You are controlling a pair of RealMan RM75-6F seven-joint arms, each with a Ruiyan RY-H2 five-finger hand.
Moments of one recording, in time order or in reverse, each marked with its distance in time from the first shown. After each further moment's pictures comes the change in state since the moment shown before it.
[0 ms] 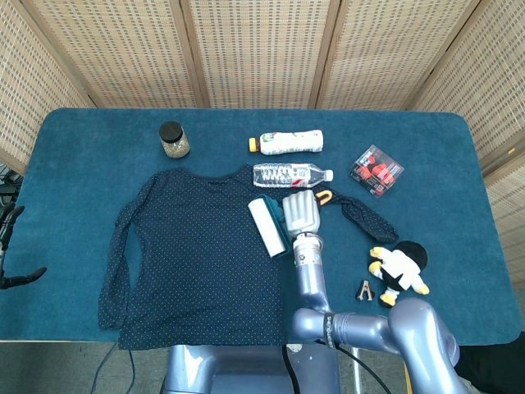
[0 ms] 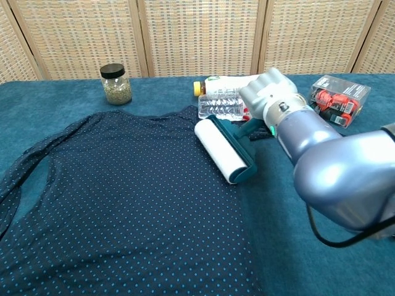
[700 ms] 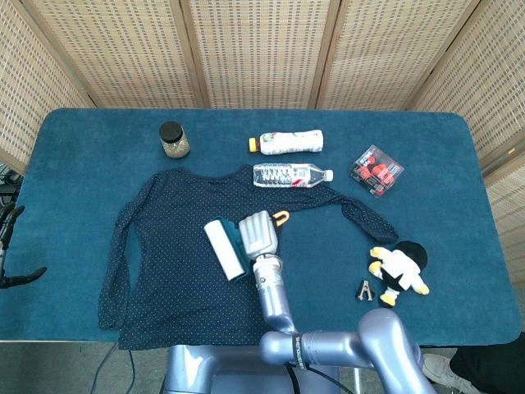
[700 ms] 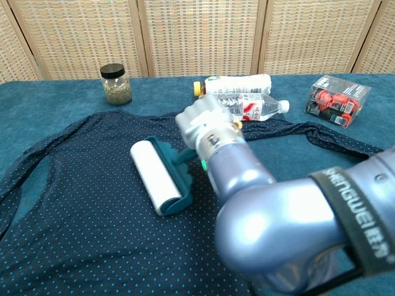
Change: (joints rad) left arm -0.004 -0.001 -0.004 0.002 -0.019 -0.010 0.005; right arm 0.089 -0.211 0.099 0.013 -0.047 -0.010 -0.079
